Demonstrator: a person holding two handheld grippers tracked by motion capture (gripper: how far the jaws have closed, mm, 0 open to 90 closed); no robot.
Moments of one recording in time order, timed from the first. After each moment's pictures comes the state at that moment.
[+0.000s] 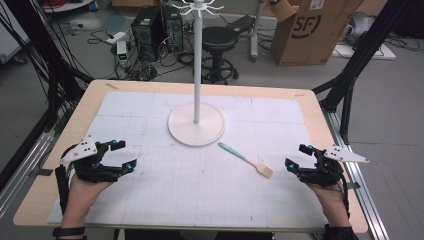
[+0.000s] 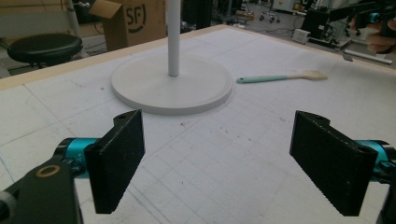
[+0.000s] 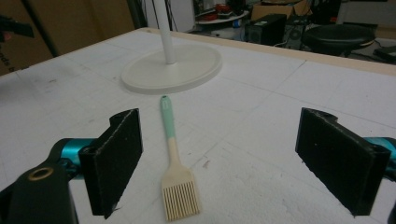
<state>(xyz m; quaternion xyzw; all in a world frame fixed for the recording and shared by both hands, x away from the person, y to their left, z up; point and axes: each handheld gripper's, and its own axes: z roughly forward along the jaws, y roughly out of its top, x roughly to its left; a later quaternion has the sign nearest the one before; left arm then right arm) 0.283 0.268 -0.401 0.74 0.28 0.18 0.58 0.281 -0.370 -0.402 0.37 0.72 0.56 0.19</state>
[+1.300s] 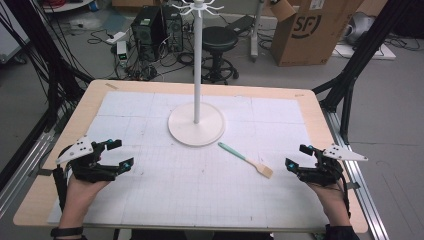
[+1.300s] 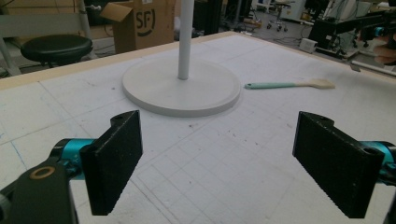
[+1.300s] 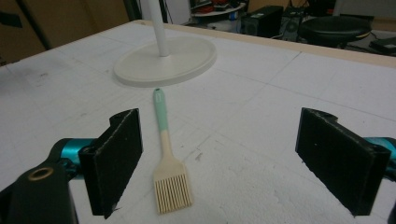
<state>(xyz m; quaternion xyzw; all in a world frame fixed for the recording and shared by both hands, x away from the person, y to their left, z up) 0.282 0.275 -0.402 0.73 0.30 0.18 0.59 0.284 -0.371 -0.403 0.37 0.72 0.55 0.19</state>
